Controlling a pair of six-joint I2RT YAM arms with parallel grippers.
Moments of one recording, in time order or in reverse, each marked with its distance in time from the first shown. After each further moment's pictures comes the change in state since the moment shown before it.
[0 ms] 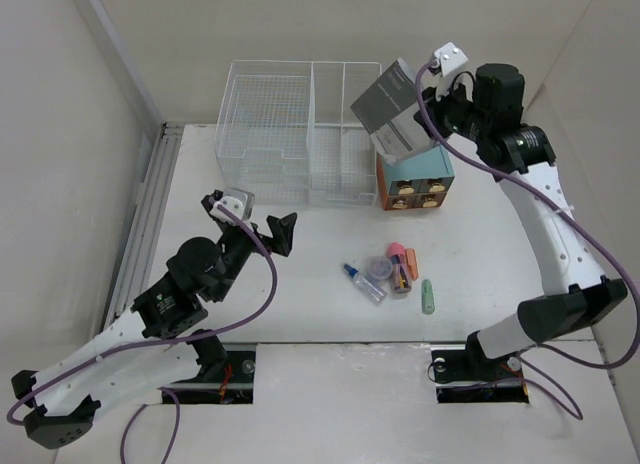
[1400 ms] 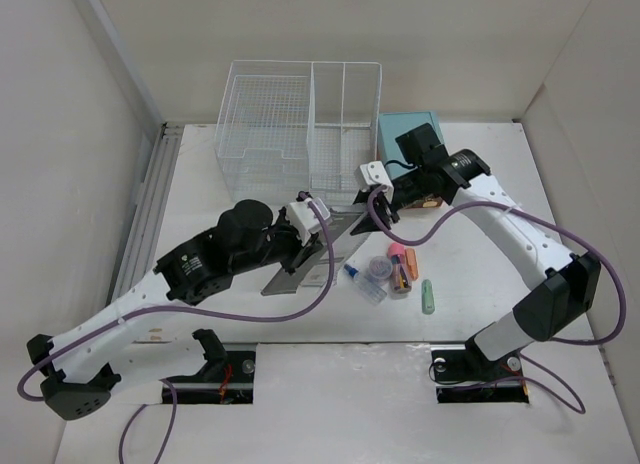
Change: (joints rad) left arm -0.004 0.323 0.317 -0.441 0.583 0.188; right arm 0.250 0.053 -0.248 -0.362 -0.863 -0.836
